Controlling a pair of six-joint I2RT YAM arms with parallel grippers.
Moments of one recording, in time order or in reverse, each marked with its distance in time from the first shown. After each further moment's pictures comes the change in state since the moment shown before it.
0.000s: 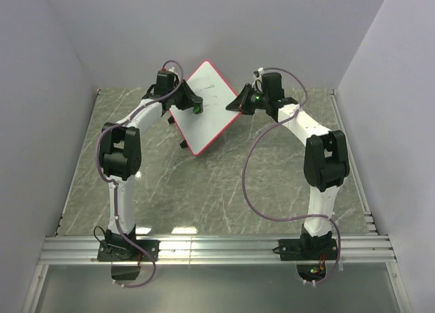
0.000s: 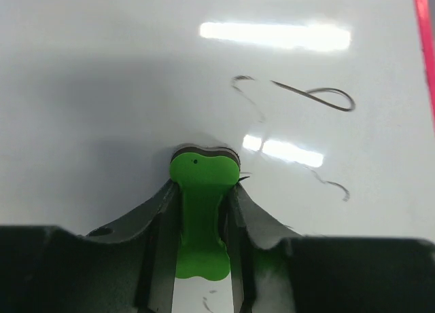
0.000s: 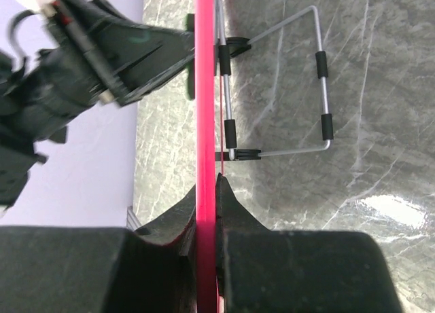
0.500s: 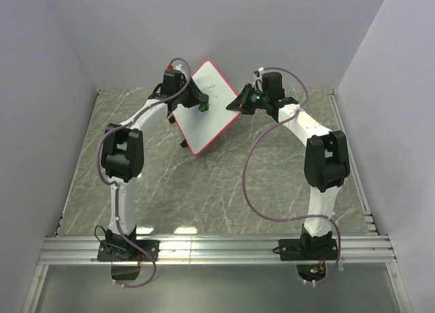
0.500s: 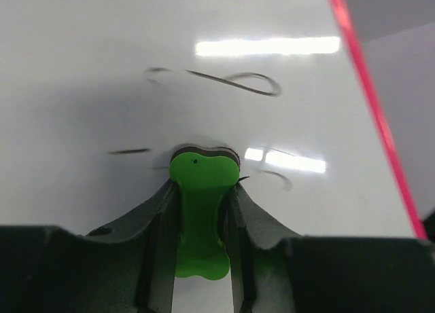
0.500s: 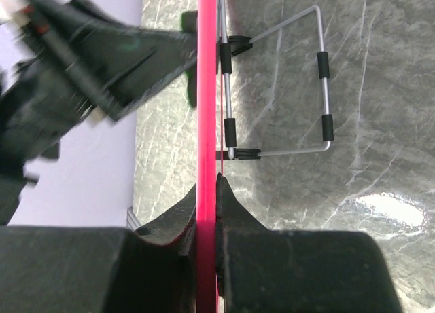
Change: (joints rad) left arm -0.038 -0.007 0.011 0.024 -0.062 0.020; right arm 0.000 -0.007 0.000 -0.009 0.006 0.000
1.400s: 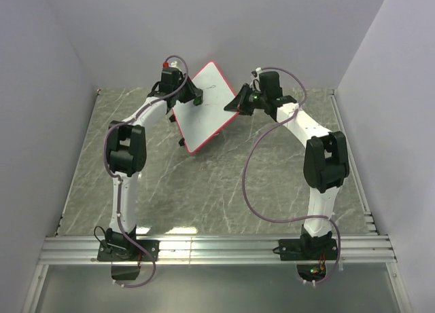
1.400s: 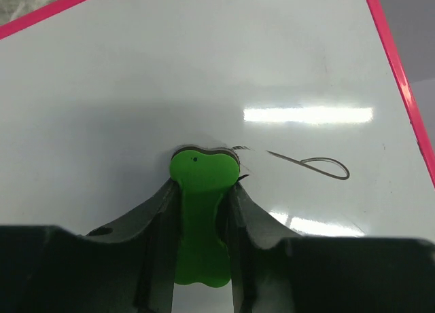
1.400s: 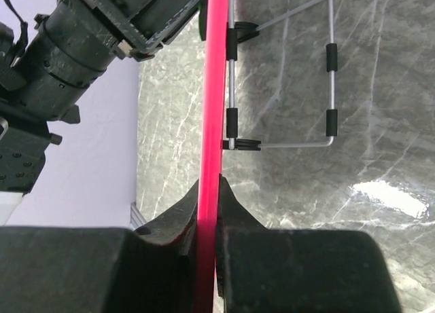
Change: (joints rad) left arm 0.025 0.094 0.086 0.053 -0.072 0.031; right arm 0.019 -0.006 0.024 -0.064 0.012 0.000
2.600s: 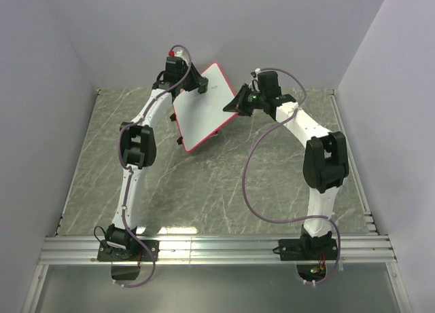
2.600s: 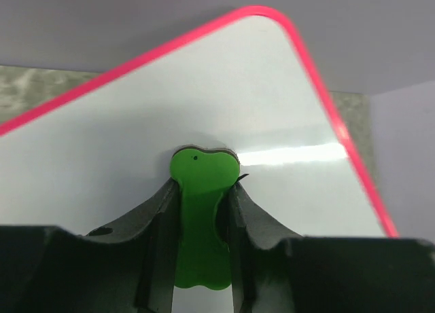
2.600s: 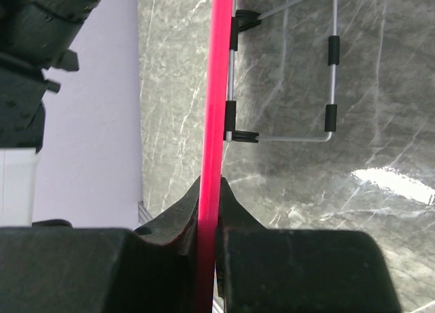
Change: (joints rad) left arm -0.005 0.302 0.543 -0.176 0.077 0.026; right arm 0.013 0.000 0.021 -0.056 0.016 0.026
